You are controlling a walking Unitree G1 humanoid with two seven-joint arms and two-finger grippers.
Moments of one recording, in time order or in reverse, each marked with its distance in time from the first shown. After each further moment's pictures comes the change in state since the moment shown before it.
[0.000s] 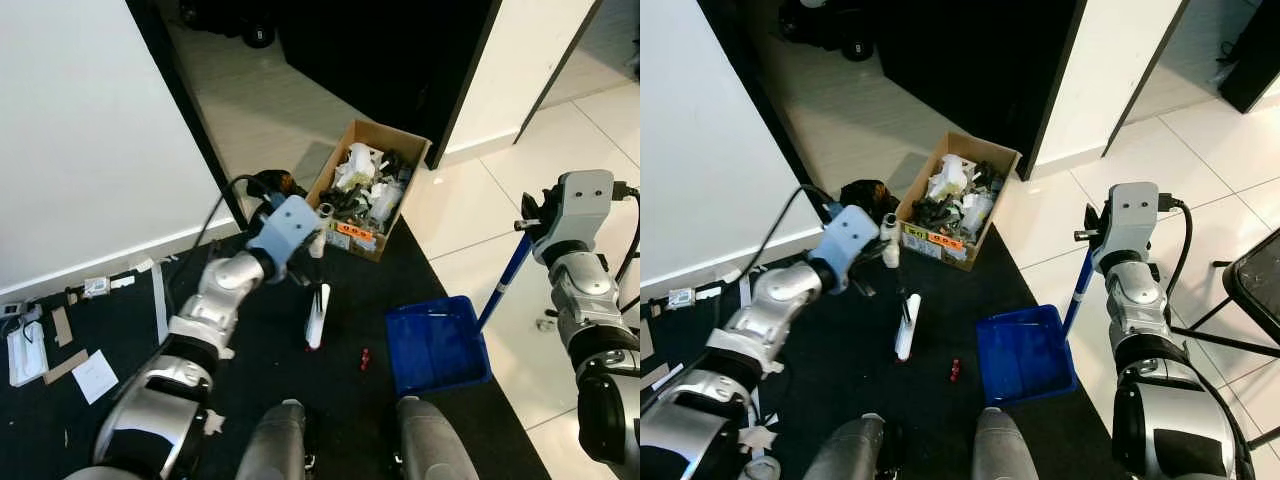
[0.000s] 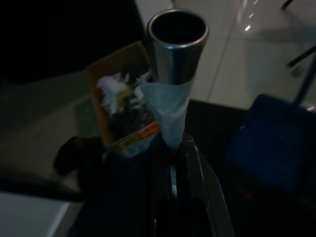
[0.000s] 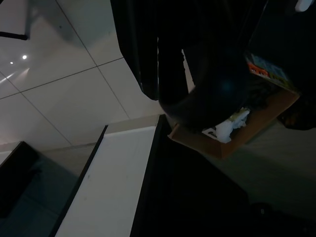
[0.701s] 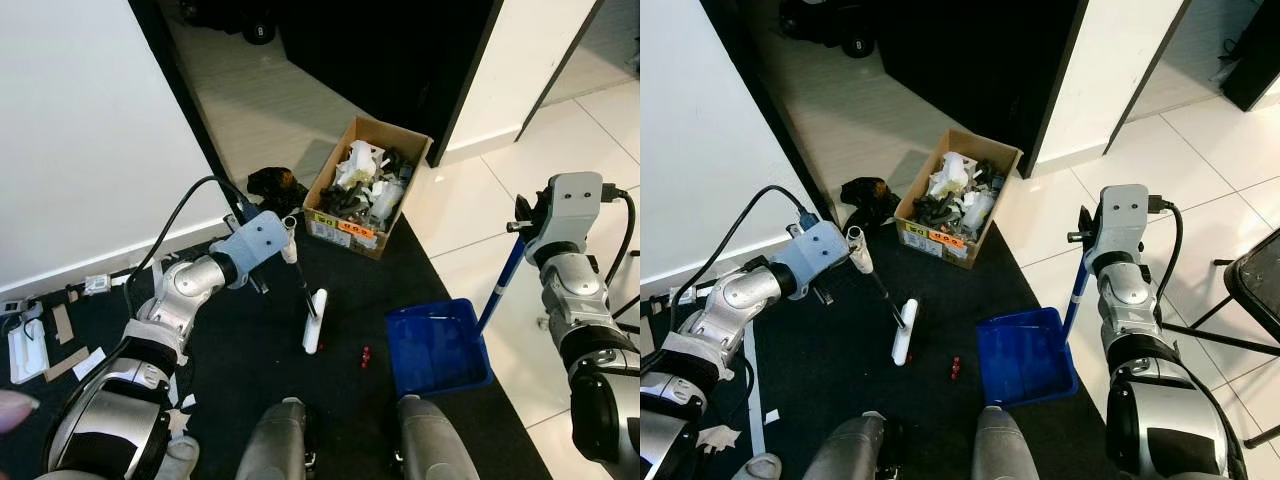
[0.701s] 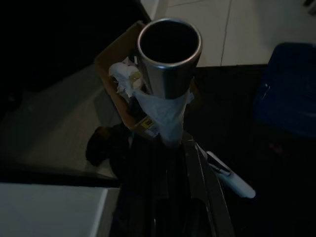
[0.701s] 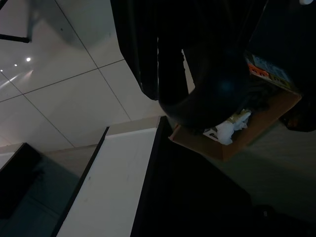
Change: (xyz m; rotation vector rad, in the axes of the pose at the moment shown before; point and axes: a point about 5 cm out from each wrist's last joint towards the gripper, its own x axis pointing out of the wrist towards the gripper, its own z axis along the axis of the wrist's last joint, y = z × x) left arm -0.024 0.014 -0.017 0.235 0.055 -0.059; right arm 0.001 0.008 -0.001 -0.011 0.001 -0.011
